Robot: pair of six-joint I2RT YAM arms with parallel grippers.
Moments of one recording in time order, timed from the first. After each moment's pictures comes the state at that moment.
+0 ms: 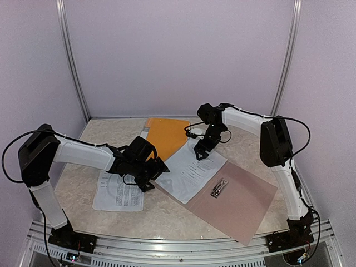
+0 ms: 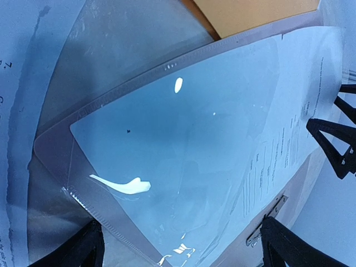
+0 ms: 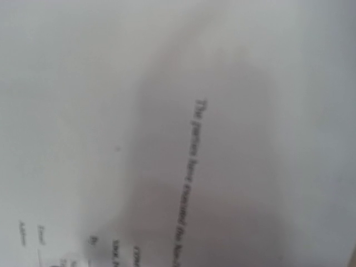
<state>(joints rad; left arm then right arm) -0.79 1.77 0.96 -0.13 0.08 -1.37 0.56 2.44 2.18 -1.05 -0.12 -0.40</state>
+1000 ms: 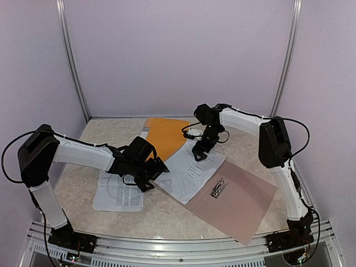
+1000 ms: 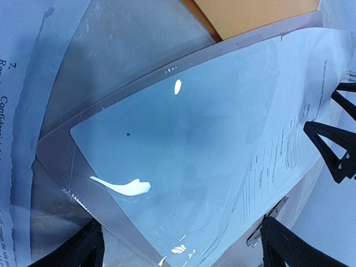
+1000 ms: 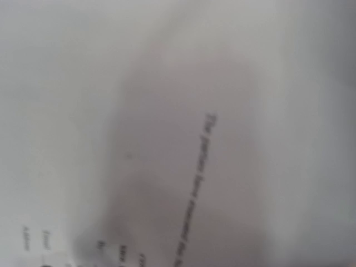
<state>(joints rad) -0.79 1.77 0.96 -0.13 0.07 -1.37 0.59 2.45 2.18 -1.04 -0.07 -0.41</state>
